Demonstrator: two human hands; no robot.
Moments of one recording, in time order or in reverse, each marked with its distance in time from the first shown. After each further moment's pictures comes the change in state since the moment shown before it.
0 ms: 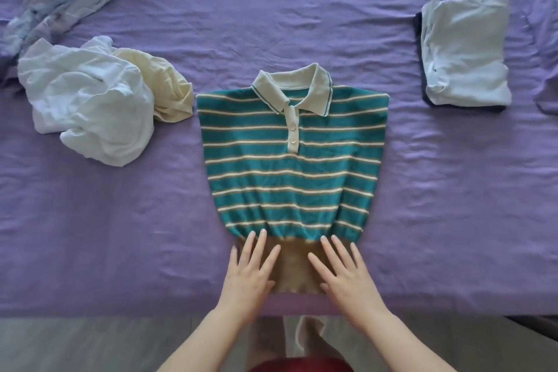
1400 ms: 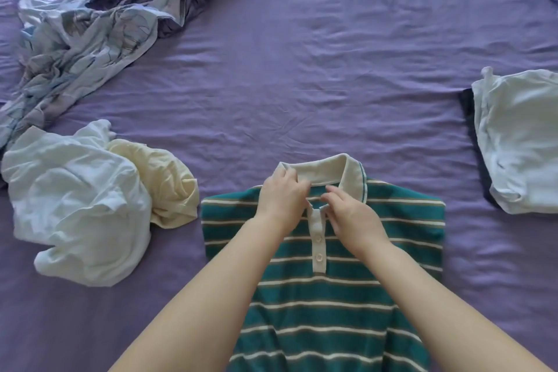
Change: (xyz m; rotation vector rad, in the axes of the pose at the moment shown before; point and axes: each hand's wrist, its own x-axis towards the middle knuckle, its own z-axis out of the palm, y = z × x) left_hand 0.291 -0.088 -0.210 -0.072 0.331 0.038; right_hand 0.288 0.094 -0.152 0.414 0.272 0.149
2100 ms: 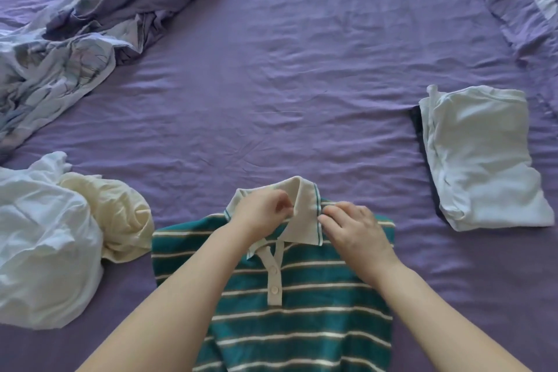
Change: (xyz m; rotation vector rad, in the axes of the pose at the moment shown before) left_hand 0.044 0.032 -0.010 -0.414 -0.180 -0.089; right_hand -0.015 0.081 -0.045 -0.329 0.248 -0.307
